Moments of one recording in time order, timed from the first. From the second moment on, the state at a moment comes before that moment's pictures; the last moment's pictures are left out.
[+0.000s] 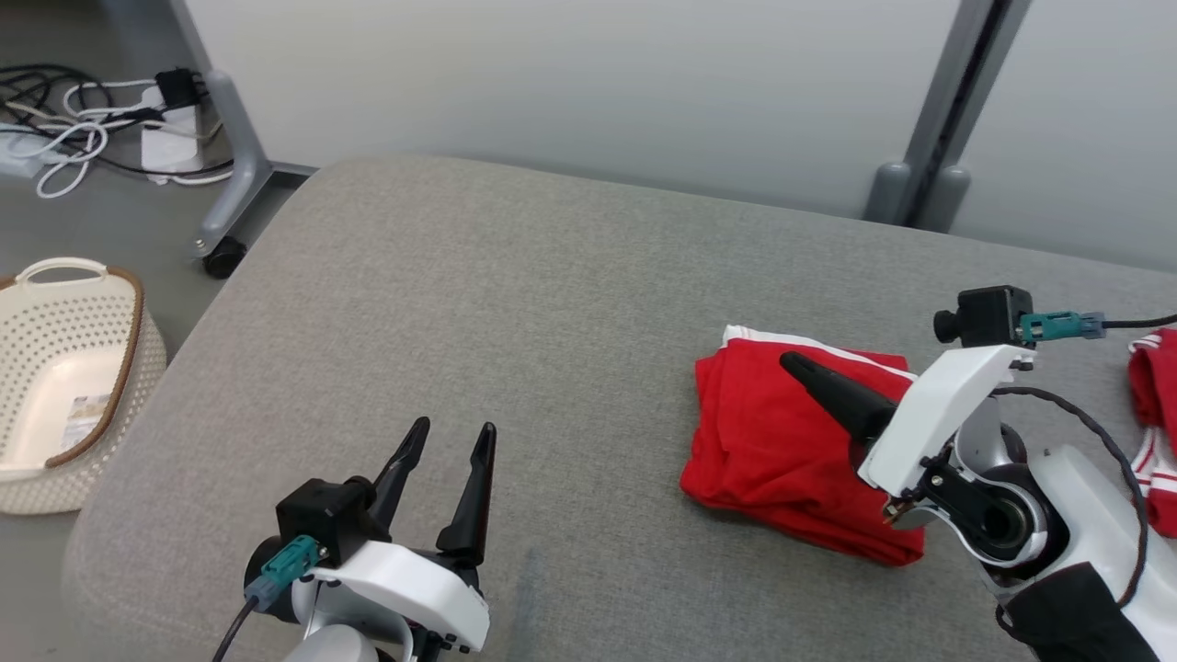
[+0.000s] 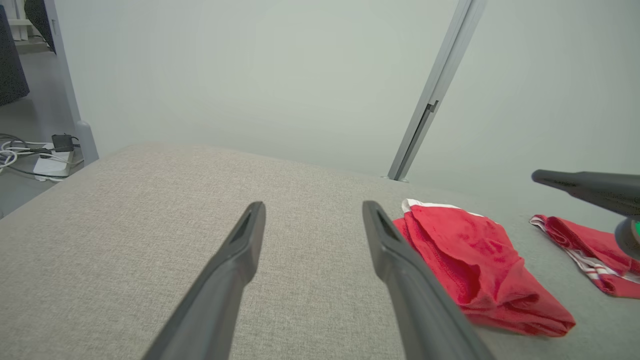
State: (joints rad) left arm -0.23 0.29 -0.67 0.18 -0.76 0.21 -0.26; right arm -0.47 -0.27 0.45 0.30 1.11 0.13 0.38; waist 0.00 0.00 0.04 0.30
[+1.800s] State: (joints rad) left arm -0.07 0.29 -0.40 0.14 -0.47 0.19 -0.26; right arm 0.11 -0.26 0.01 0.01 0.47 0.13 -0.12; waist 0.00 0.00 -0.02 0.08
